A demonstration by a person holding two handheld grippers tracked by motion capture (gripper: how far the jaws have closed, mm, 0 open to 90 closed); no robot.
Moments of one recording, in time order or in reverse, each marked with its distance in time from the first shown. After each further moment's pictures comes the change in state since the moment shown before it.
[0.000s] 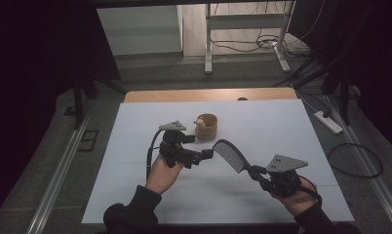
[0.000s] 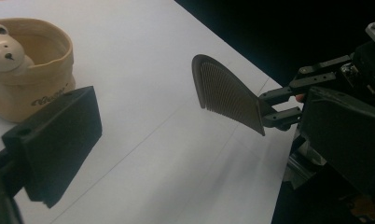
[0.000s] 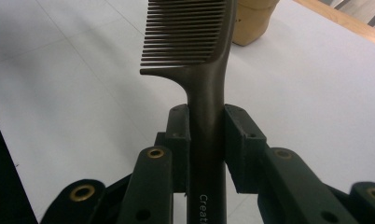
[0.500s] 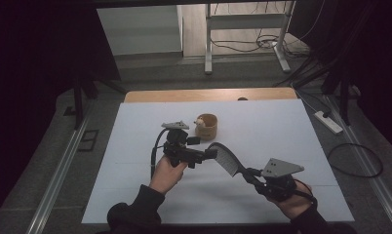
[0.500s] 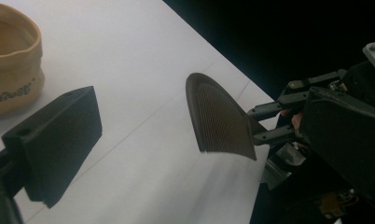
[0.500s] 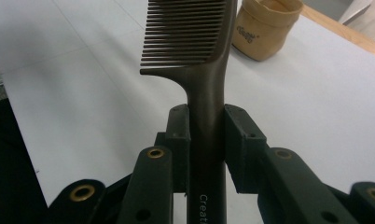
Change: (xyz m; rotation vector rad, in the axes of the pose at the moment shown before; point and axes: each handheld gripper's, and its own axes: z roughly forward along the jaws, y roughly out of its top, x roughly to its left) left arm 0.002 0.002 0.009 0.008 -0.088 -0.062; right arm 0.015 0.004 0.002 -0.040 0.029 -0.041
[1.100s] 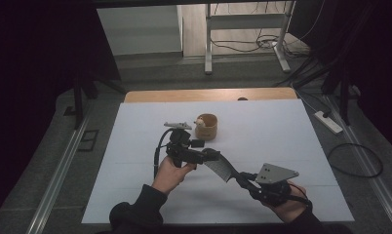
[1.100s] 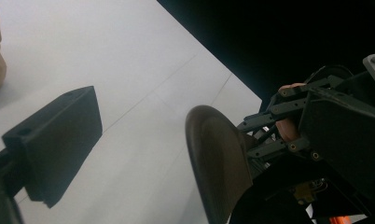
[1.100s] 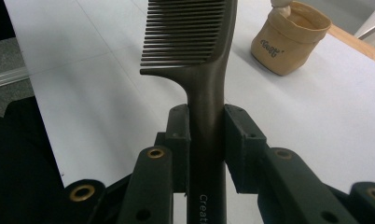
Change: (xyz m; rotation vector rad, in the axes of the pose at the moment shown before) left arm 0.001 0.000 0.007 0.034 -0.084 -0.027; right arm 0.017 0.004 0.003 -0.026 0.043 -0.049
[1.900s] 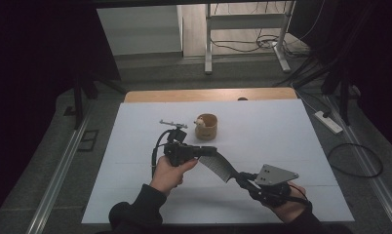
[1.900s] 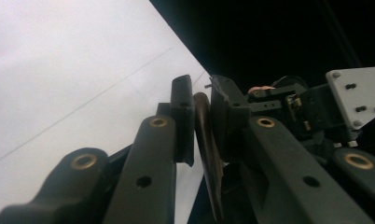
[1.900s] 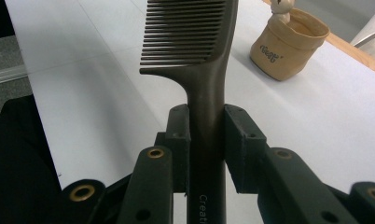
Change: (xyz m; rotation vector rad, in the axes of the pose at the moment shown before) left arm 0.010 -0.003 -0.006 0.015 -0.137 -0.157; right arm 0.002 0.000 0.000 -0.014 -0.007 -0.026
